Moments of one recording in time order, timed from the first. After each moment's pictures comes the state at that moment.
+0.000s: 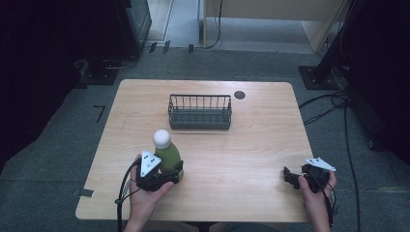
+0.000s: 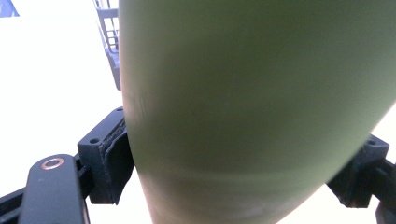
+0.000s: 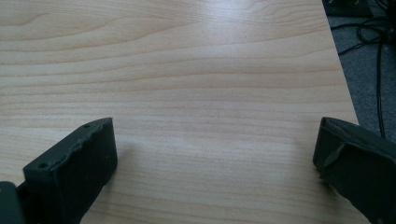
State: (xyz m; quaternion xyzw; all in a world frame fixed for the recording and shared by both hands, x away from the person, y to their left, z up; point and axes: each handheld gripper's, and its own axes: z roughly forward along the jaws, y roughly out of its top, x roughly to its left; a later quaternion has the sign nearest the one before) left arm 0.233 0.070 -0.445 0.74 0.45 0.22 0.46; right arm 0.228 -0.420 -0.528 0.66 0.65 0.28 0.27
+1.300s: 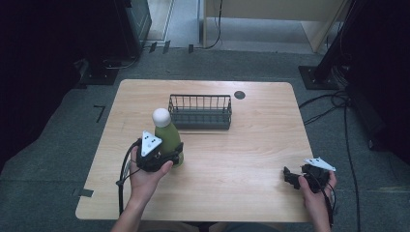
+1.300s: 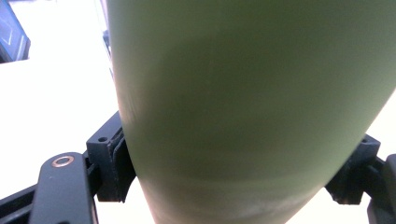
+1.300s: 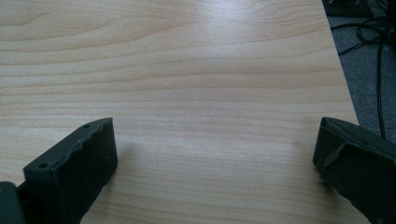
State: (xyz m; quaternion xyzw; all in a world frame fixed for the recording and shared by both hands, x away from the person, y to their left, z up) left arm 0.275 0.066 -0.410 0.74 0.43 0.25 0.46; right arm 0.228 -0.420 -0.528 0.66 0.65 0.28 0.27
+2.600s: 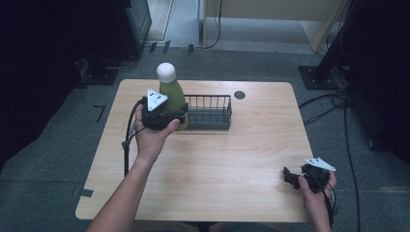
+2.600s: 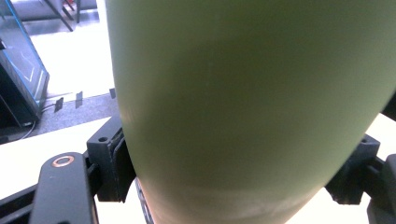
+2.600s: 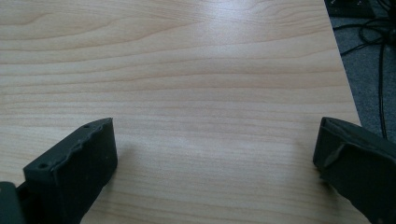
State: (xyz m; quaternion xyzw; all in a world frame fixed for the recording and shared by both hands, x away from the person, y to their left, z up) left arm 0.353 0.042 -0.342 0.71 0.42 0.28 0.48; right arm 0.228 -0.420 -0.528 0.66 0.65 0.28 0.26
